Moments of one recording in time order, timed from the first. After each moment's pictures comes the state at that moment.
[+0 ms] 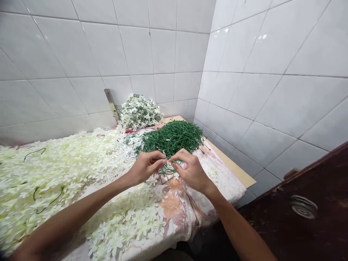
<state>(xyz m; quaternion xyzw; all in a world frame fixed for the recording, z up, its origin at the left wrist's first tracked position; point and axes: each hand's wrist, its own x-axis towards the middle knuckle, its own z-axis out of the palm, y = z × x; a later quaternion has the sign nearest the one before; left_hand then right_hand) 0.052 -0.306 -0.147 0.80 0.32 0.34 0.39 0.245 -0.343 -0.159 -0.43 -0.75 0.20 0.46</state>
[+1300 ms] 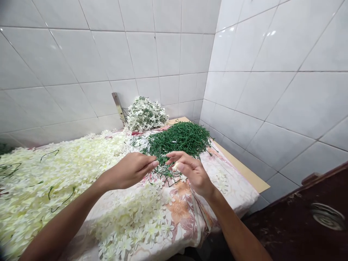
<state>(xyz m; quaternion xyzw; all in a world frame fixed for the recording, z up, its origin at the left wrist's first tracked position) 0.007 -0.322 -0.090 0.92 0.33 0.14 0.13 0.221 -0.348 -0.159 -0.29 -0.65 0.43 0.56</state>
